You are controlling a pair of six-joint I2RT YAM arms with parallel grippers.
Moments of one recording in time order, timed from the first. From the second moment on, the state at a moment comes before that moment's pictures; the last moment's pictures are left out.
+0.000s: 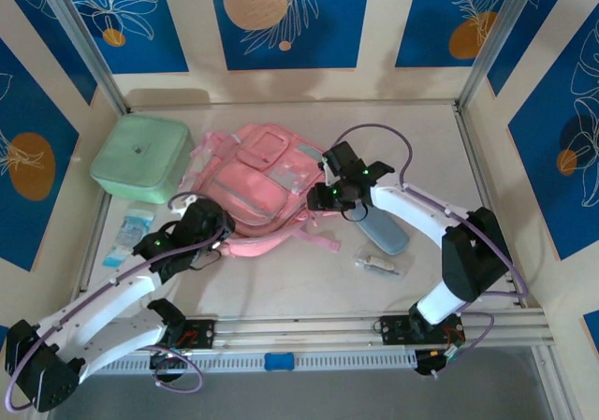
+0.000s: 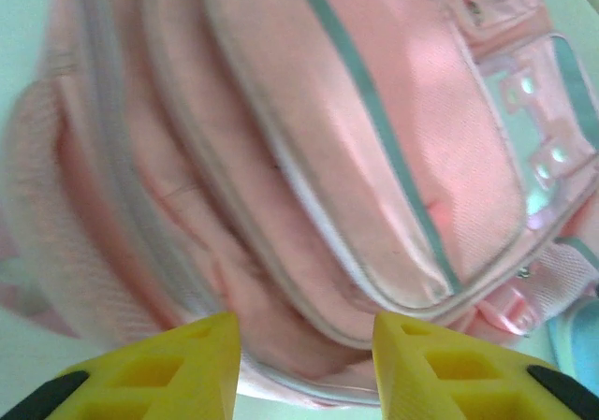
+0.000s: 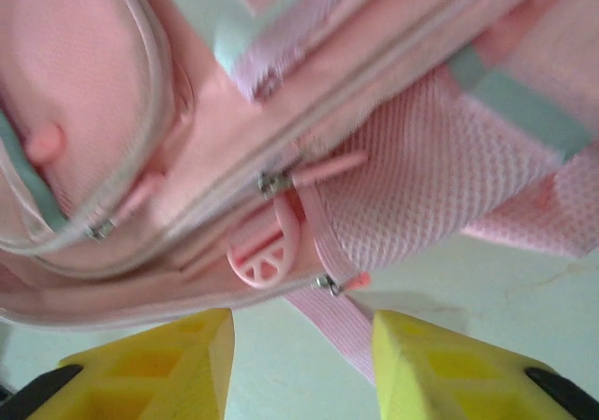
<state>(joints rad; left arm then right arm) -0.68 0.90 0.69 -0.62 -0.28 -1.11 0.58 1.59 1.19 -0.68 -0.22 0.51</state>
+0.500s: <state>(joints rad) -0.87 1.39 0.87 -0.43 -0.16 -1.00 0.48 1.92 1.40 -0.68 -0.27 0.68</state>
